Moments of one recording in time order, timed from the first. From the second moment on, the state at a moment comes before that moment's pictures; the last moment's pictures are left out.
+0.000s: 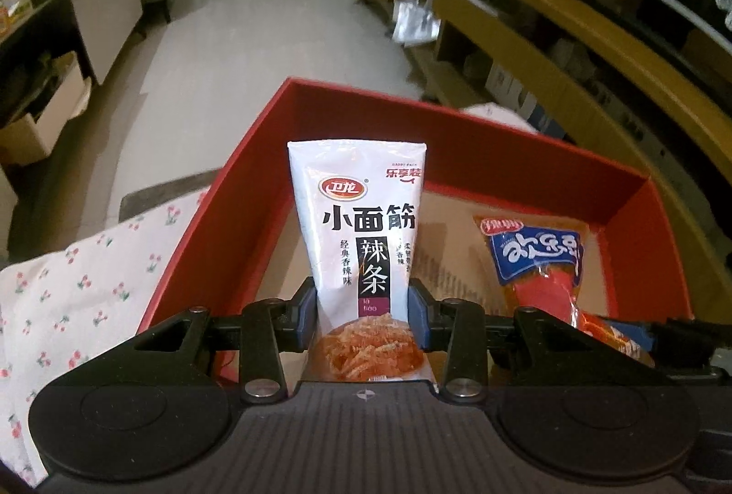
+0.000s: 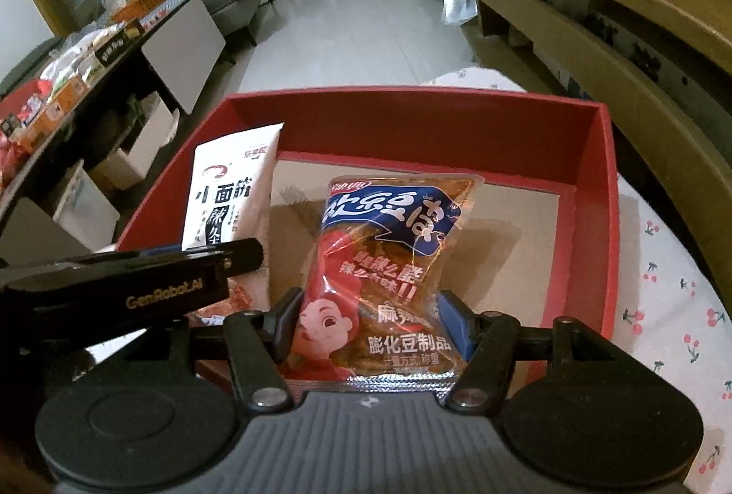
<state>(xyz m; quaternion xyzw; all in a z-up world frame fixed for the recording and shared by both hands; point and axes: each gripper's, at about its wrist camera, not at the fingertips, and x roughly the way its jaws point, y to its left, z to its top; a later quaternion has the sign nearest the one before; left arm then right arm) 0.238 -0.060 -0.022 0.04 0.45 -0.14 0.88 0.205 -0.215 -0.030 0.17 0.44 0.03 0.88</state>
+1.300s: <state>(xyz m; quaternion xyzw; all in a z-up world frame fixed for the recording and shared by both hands) 0.151 -0.044 0.014 0.04 0.46 -0.20 0.87 0.107 -0.240 0.018 0.21 0.40 0.01 0.89</state>
